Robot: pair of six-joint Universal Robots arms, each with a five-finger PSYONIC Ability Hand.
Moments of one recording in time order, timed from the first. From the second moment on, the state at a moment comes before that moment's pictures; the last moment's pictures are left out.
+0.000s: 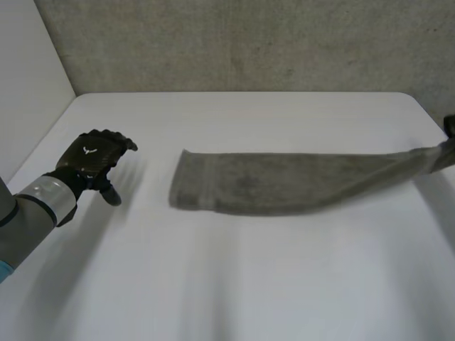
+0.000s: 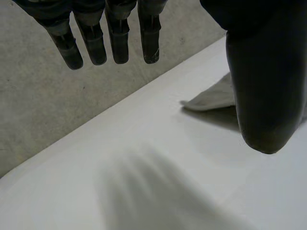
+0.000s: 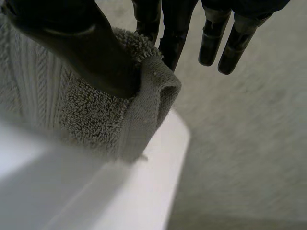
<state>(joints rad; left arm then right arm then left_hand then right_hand) 4.63 -1.88 -1.76 3.43 -1.15 3.45 1.31 -1.05 1.29 -0.07 1.07 2.45 0.35 0.31 0.23 0.24 0.10 1.30 1.28 0.23 0.25 1.15</state>
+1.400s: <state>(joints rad) 4.37 -1.94 -1.58 3.44 -1.16 3.18 1.81 -1.13 1.70 -0.23 1.17 2.66 0.30 0.26 0.23 0.24 0.06 0.34 0.34 0.23 0.25 0.18</state>
